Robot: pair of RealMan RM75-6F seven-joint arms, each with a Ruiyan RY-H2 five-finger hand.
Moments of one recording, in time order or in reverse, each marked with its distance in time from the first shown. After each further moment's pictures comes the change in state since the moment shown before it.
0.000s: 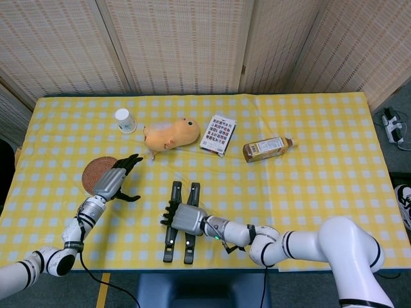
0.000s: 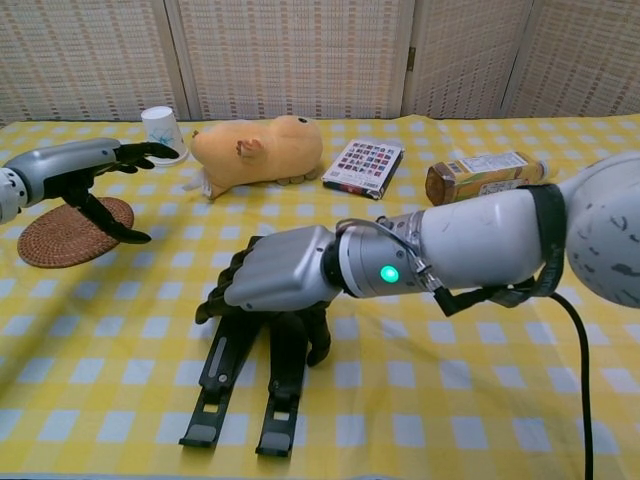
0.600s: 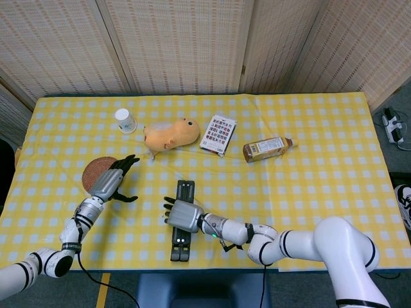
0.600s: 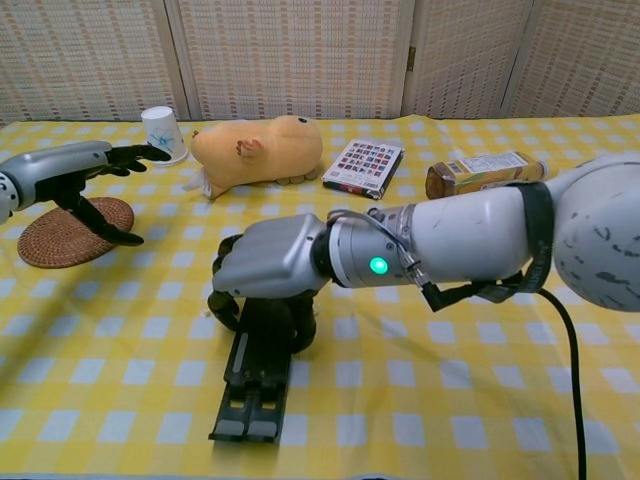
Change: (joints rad) left arm 0.014 0.004 0.005 0.008 0.007 0.005 -0.016; right arm 0.007 -0.019 -0.012 0.039 -0.057 0.084 0.063
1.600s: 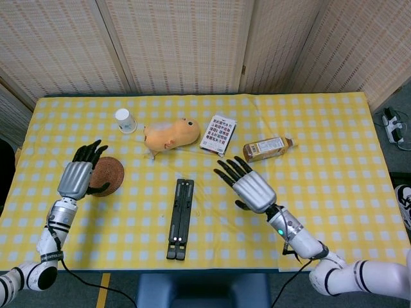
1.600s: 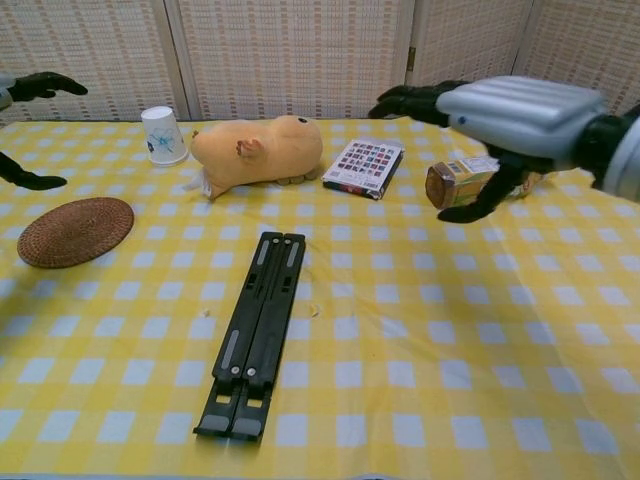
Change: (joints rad) left arm 0.123 0.098 -0.014 -0.115 -0.028 0.312 0.297; right arm -0.470 0.373 -0.060 -0.395 0.098 0.629 -0.040
